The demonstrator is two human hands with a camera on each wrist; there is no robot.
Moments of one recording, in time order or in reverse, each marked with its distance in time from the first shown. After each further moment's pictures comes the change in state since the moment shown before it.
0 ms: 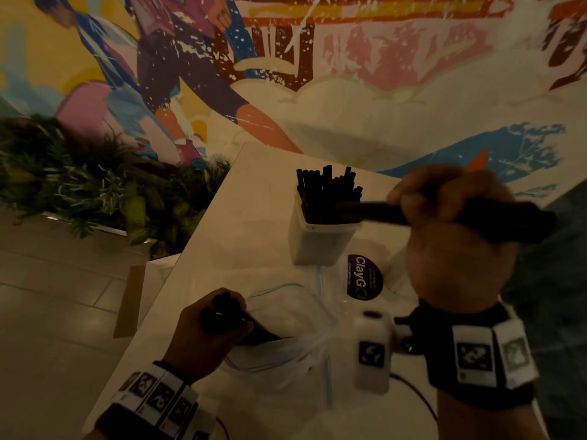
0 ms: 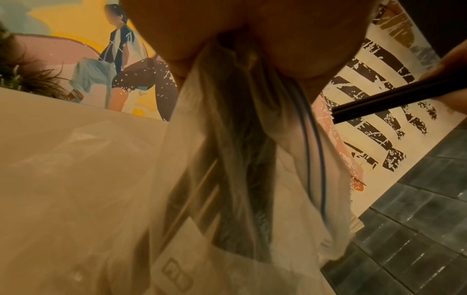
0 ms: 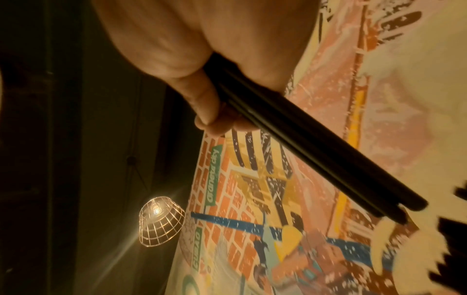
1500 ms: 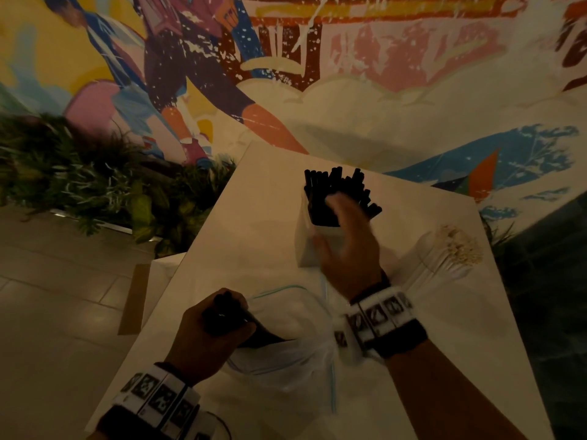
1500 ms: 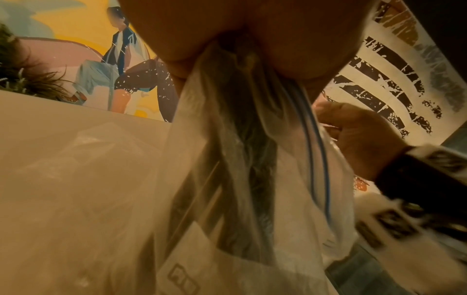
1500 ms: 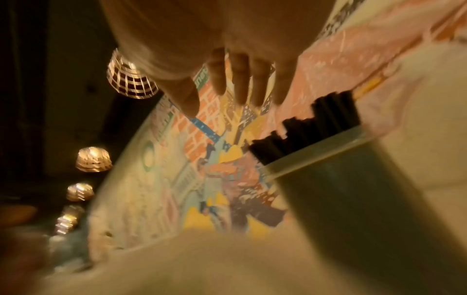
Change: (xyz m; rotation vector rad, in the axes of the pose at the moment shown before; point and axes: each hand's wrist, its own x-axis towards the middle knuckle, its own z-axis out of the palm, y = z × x) left_hand 0.002 0.005 -0.001 -0.067 0.019 -0.102; right_hand -0.045 0.138 -0.005 -1.093 -0.240 0.095
